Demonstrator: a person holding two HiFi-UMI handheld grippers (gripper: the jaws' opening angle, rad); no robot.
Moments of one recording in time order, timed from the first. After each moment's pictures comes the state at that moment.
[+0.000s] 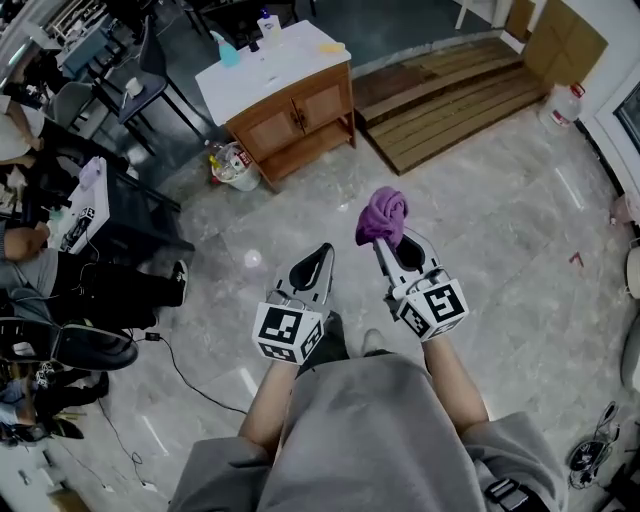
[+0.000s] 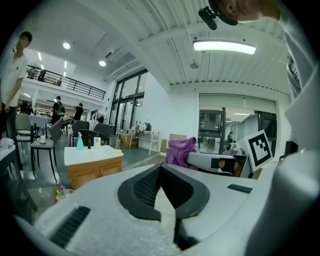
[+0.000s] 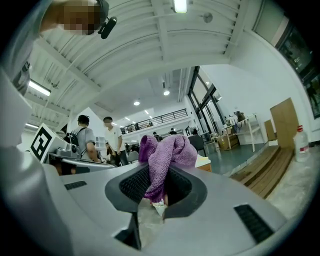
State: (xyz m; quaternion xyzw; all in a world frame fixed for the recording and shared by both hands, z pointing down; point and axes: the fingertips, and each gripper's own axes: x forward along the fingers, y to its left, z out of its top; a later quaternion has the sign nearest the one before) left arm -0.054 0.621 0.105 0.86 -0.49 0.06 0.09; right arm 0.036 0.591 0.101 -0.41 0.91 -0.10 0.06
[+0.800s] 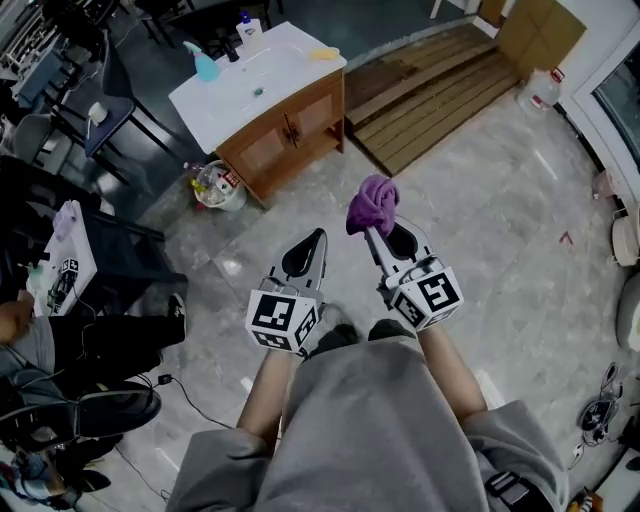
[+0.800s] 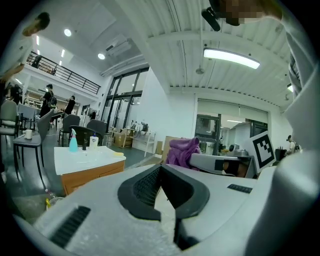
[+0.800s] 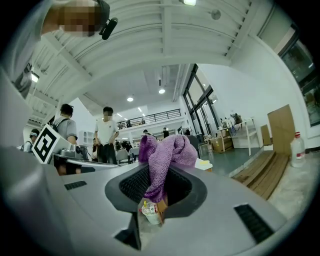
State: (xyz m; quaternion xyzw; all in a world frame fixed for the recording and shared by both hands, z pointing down) left arm -0.177 0.471 0.106 0.89 -0.44 0.03 0.11; right arm -0.089 0.460 0.095 -0.46 0.88 -0.09 0.04
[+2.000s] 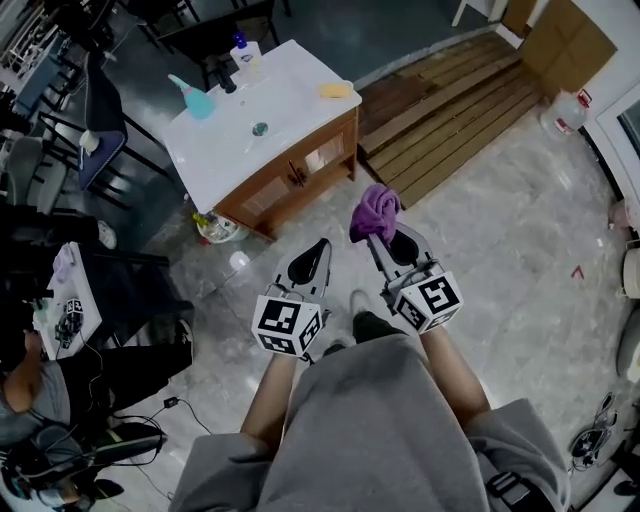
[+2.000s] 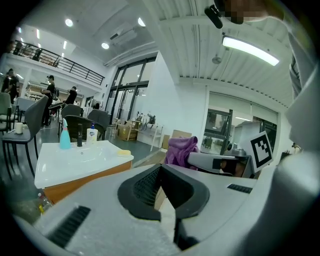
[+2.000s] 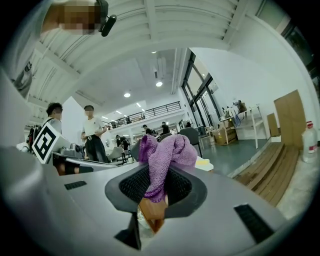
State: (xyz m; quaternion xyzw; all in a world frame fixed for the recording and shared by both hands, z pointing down) left arm -0.157 0.240 0.150 0.88 -0.45 0.07 0.15; right arm -0.071 0.223 0.140 -0.44 0.89 -0.13 0.02
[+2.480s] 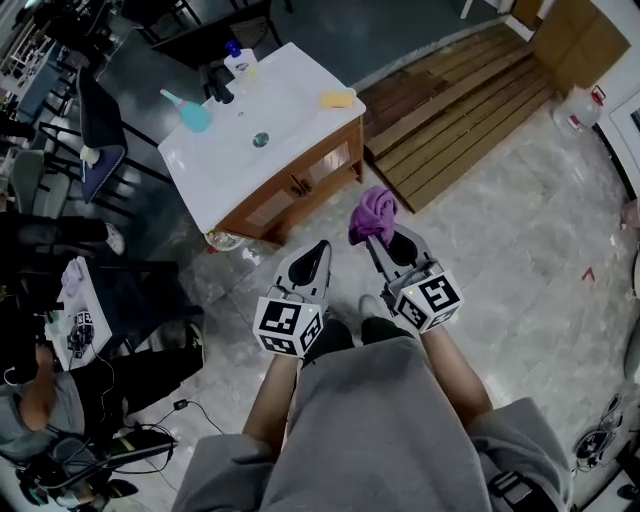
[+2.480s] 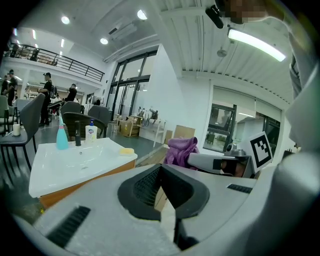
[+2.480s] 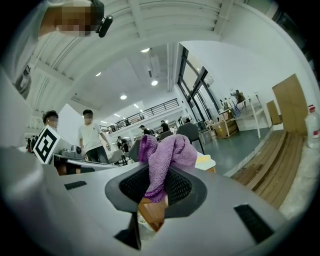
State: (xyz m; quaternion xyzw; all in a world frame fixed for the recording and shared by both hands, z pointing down) left arm -0.150 0.172 0.167 0.87 -0.45 0.10 0.16; right arm -0.064 0.154 0.164 -0.43 0.89 -0.18 0.04
